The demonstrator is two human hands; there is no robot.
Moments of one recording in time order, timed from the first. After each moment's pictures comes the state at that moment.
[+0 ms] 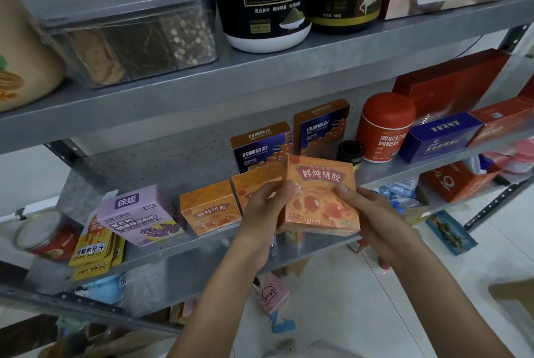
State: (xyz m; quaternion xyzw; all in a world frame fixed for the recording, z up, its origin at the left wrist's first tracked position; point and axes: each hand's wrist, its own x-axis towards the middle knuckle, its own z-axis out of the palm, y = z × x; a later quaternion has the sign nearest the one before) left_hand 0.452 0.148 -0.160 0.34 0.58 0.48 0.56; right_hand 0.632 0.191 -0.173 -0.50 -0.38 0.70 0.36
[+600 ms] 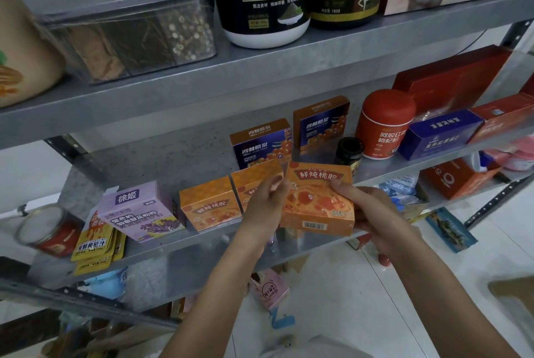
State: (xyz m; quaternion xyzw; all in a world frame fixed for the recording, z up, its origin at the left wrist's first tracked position) left_hand 0.453 0.154 -0.158 0.43 0.65 0.41 0.47; right_hand 0.629 0.193 -0.166 -0.56 -0.42 0.64 0.31
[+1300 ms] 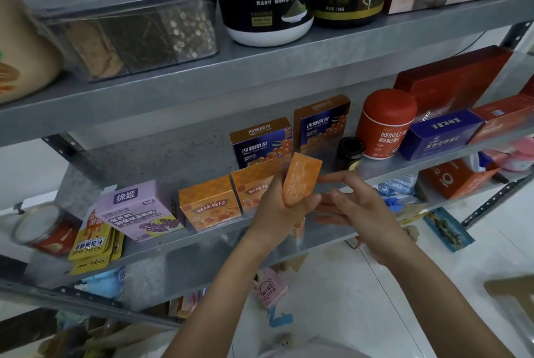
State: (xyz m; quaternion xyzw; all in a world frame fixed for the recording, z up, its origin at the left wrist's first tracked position) left_hand 0.459 0.161 -0.176 0.55 0.57 0.42 0.44; right_hand 0.616 0.174 -0.157 -0.45 -0.53 0.61 0.37
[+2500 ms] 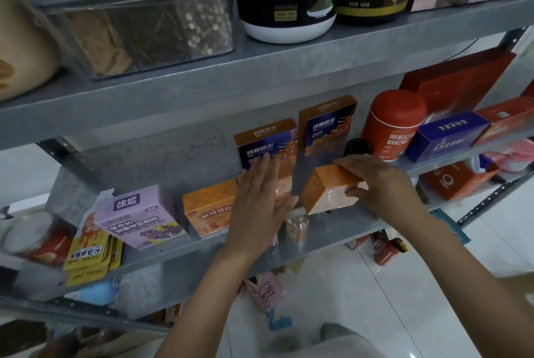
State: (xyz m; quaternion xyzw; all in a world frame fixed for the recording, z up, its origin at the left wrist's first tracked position) left_hand 0.404 0.176 -0.208 0.70 0.66 0.23 0.11; right_hand 0.636 0.249 -0.192 -0.46 -0.86 0.05 0.20
